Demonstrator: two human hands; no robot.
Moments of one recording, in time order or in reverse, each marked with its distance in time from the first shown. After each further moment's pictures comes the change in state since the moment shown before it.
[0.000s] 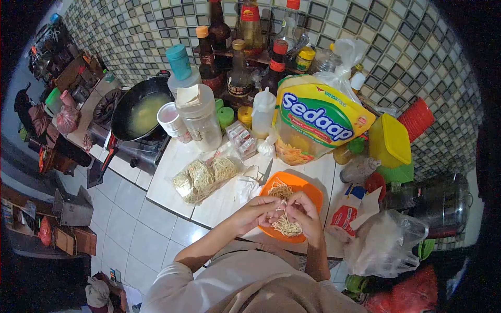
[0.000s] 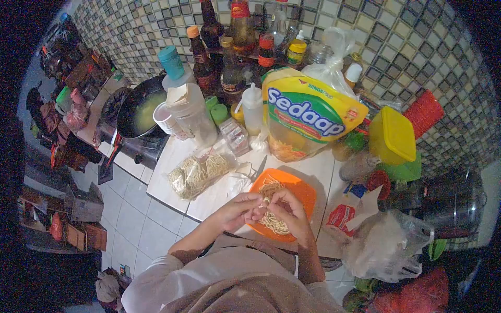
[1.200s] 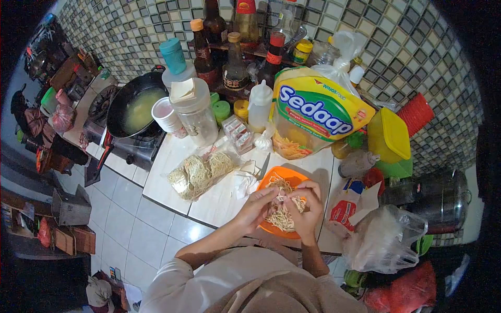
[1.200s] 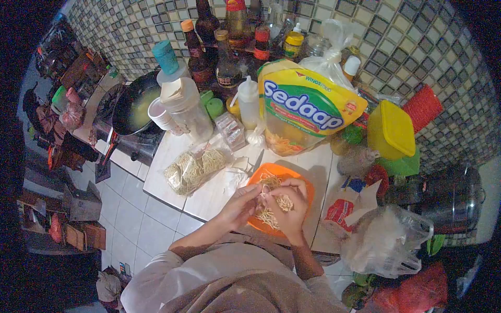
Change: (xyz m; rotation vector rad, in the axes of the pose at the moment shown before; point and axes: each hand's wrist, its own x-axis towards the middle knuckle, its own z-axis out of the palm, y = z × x) left_hand 0.016 -0.021 -0.001 -0.107 0.073 0.181; right_hand 0.007 0.001 0.015 -0.757 0.501 -0.644
